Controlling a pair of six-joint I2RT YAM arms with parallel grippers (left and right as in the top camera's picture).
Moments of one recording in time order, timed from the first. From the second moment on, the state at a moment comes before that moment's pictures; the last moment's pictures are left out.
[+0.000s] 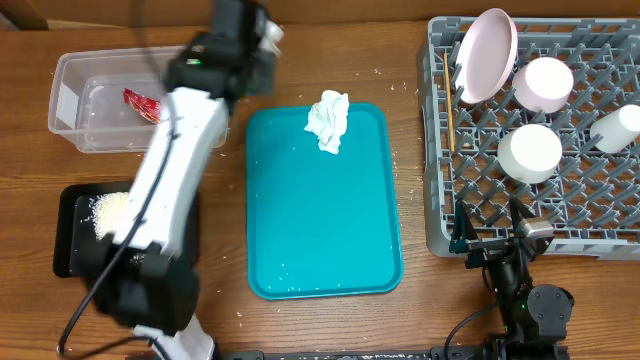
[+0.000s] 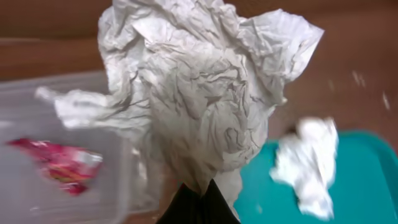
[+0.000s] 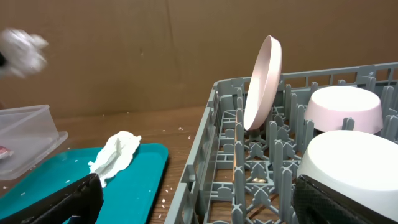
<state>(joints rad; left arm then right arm) -0.21 1.84 1.82 -0.82 -0.19 -0.12 -0.03 0.01 0.02 -0.02 -0.18 0.16</state>
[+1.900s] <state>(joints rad) -0.43 2.26 1.82 -0.67 0.01 -0.02 -0.03 0.01 0.02 -0.02 -0.18 0.16</state>
